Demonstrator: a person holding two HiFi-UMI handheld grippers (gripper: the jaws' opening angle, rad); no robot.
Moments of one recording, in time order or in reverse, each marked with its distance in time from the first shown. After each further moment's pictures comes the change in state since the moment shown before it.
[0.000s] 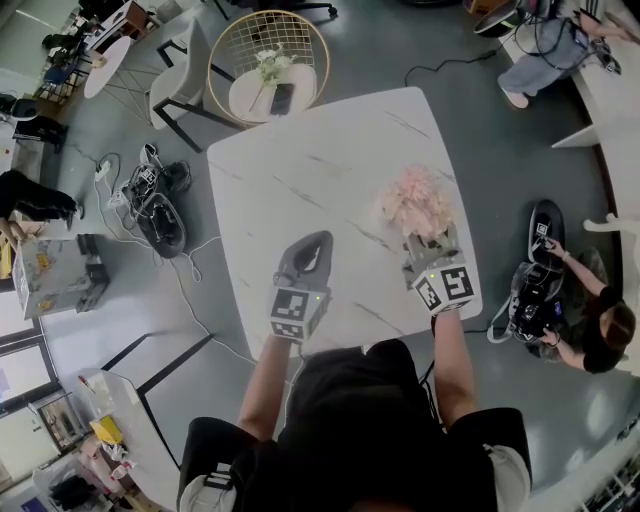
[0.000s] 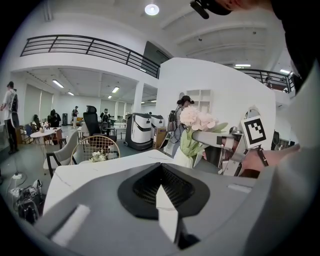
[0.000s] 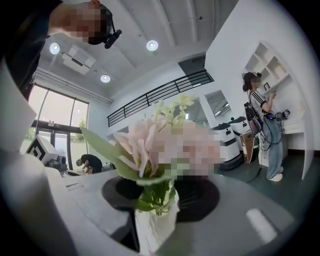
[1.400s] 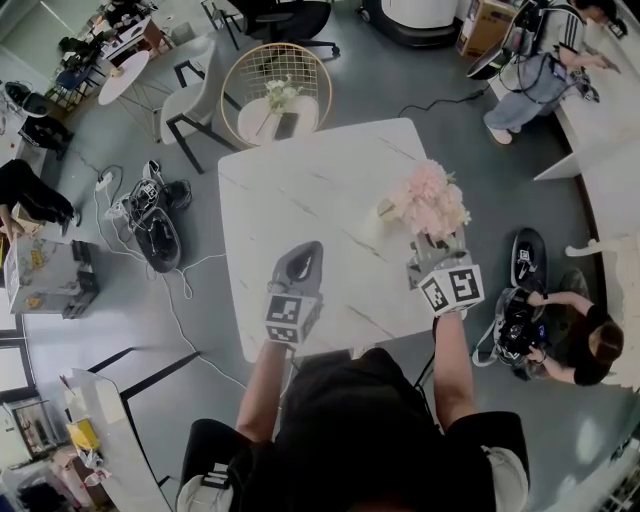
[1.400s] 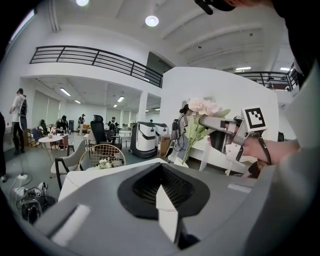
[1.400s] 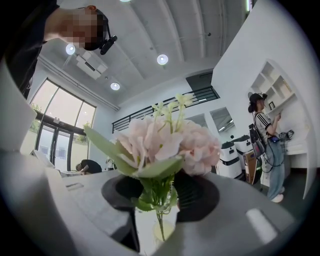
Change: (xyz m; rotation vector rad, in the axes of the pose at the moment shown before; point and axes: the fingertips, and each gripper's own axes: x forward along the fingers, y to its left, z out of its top) left arm -0.059 -0.004 0.016 0.002 -0.092 0.068; right arm -0.034 0.030 0.089 -0.095 -0.146 0.017
